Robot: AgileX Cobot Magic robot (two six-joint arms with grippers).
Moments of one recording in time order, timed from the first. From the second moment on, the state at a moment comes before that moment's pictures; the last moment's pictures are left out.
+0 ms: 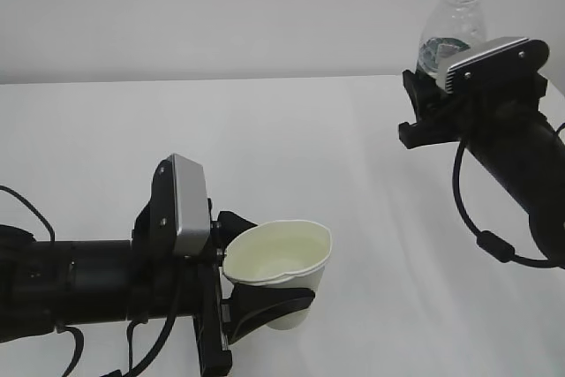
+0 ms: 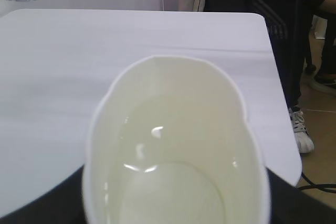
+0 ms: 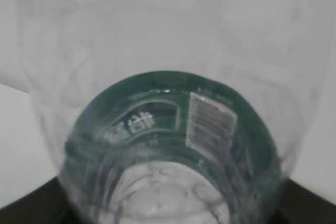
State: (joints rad) left arm -0.59 1.87 -0.54 0.82 -1.08 -0.20; right arm 0.27 1.85 -0.64 0.09 -1.13 -0.33
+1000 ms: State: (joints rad) left arm -0.59 1.87 -0.54 0.82 -1.08 -0.20; right arm 0.27 1.85 -0.57 0.26 -1.01 -0.26
